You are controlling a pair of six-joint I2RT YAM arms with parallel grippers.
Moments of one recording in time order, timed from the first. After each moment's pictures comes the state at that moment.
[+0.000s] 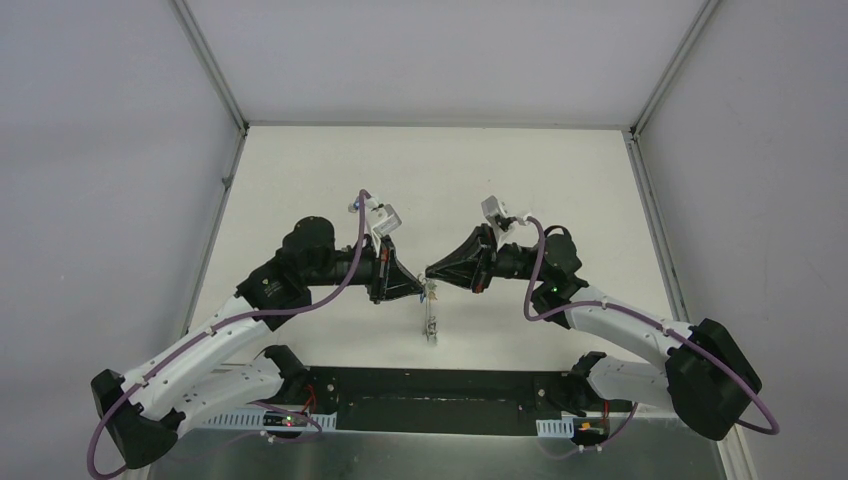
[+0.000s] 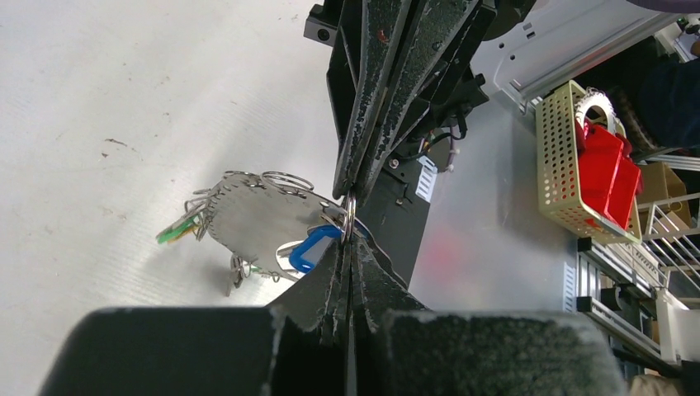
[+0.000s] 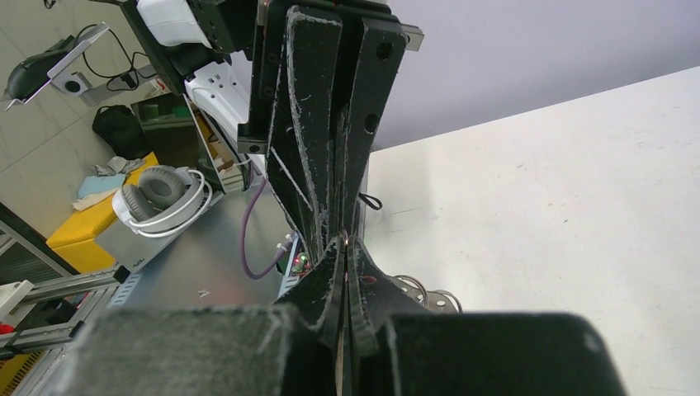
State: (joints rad) left arm -0.77 0.83 0.79 -0.17 0.59 -0.39; right arm 0.75 1.15 0.53 0.94 -0.83 0.58
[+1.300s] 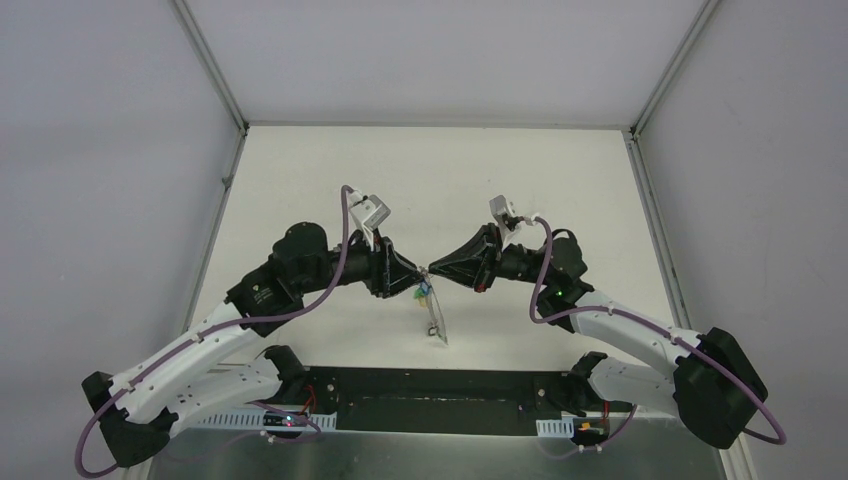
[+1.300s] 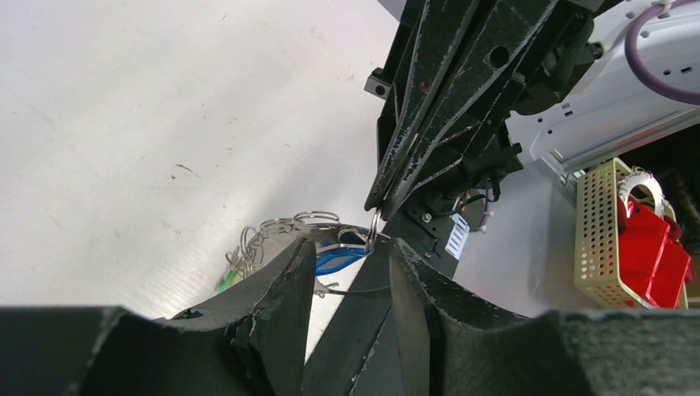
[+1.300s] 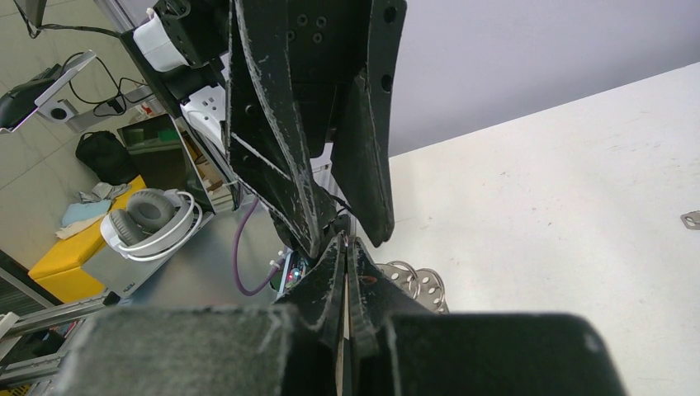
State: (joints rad) left arm -0.85 0.77 0.83 -0.19 0.31 -0.42; right arm 0.75 1.09 0.51 0.91 -0.75 0.59
